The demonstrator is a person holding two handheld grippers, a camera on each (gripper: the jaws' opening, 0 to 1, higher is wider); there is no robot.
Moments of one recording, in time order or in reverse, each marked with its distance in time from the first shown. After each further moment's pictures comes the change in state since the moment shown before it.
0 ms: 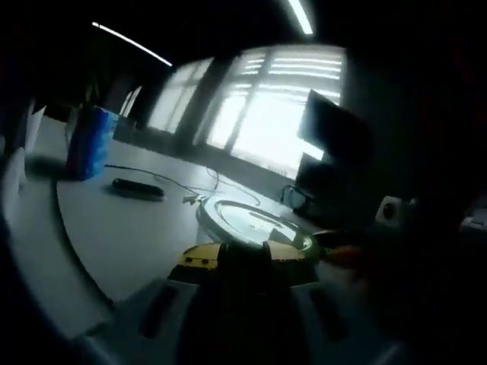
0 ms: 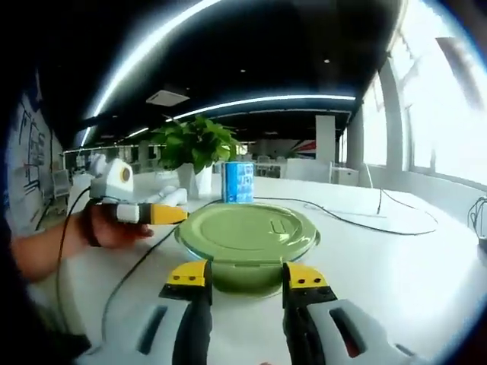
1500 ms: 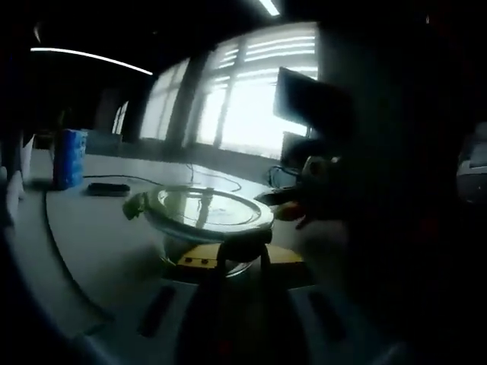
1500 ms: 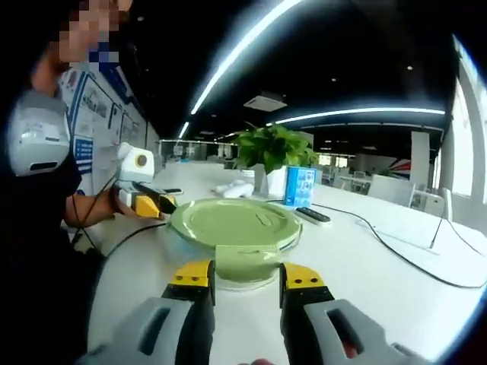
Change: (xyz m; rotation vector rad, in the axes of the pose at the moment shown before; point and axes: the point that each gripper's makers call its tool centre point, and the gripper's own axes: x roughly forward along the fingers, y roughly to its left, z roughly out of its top) left arm -0.011 -0.110 -0.051 0.227 0.045 0.015; right arm -0.025 -0.067 -0.012 -0.162 -0.062 0.602
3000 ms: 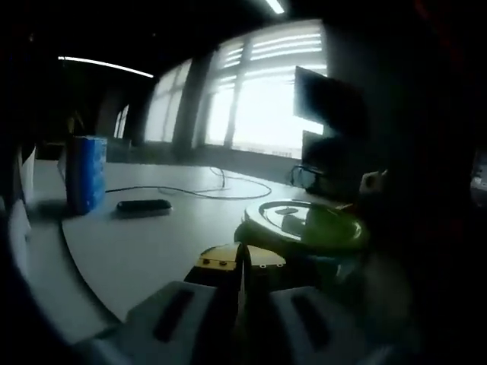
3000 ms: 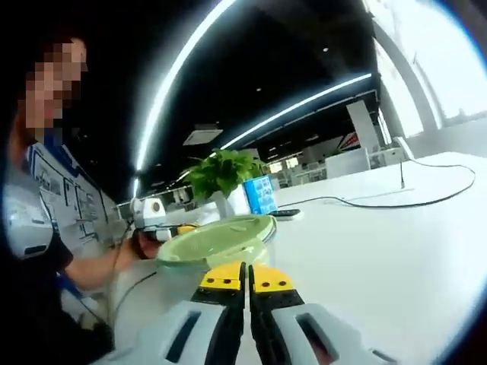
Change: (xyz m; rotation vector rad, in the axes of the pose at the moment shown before) left arm 0.029 0.126 0.017 0.020 0.021 0.020; right arm -0.006 -0.010 -0.009 0.359 -0.143 -0.253
